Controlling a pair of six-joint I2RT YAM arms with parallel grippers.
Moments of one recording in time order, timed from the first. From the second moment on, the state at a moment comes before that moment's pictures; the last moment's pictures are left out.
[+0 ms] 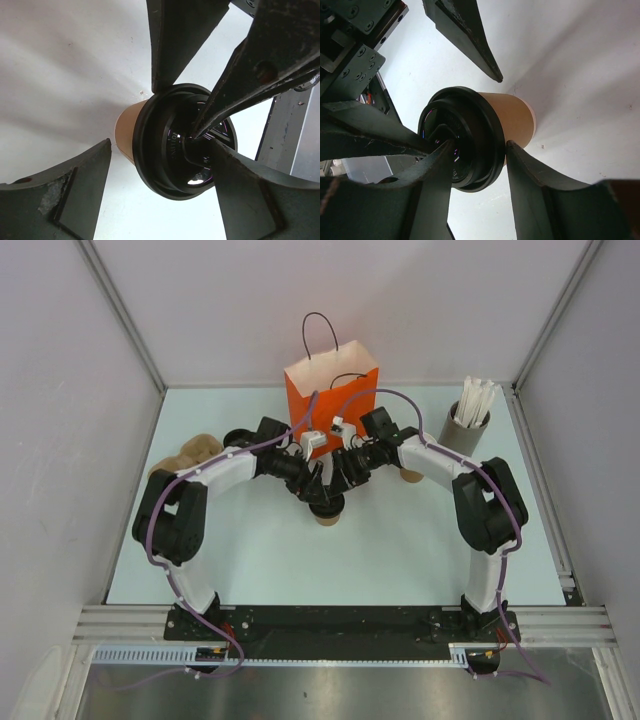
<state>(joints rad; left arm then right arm) -0.40 1.78 1.17 -0.41 0.84 0.20 0.53 1.93 1.42 -0.47 -0.77 0.07</state>
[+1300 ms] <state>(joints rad) -0.21 1.76 1.04 -0.50 0.99 0.26 0.53 1.93 1.42 -0.48 -0.77 0.05</state>
